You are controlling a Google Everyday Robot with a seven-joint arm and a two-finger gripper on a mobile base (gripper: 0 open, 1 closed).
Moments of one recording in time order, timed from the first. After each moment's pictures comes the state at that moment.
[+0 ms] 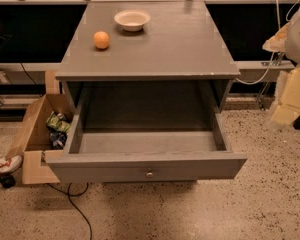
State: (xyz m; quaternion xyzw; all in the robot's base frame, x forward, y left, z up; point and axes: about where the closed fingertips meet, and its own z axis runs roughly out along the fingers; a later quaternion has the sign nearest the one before) arm 0.438 -0.216 0.977 -0.60 0.78 -0.04 0.16
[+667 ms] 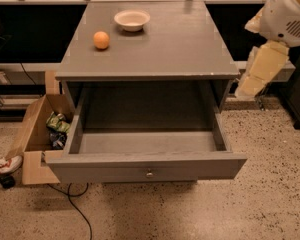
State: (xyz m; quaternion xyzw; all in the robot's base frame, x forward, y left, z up) arm 0.500 -0.193 0.984 -0.58 0.78 -0.03 0.21
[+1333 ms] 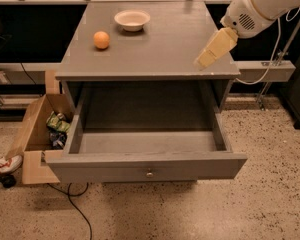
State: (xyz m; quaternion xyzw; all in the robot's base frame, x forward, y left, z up) arm 0.618 -0.156 0.958 -0.48 0.82 0.07 0.32
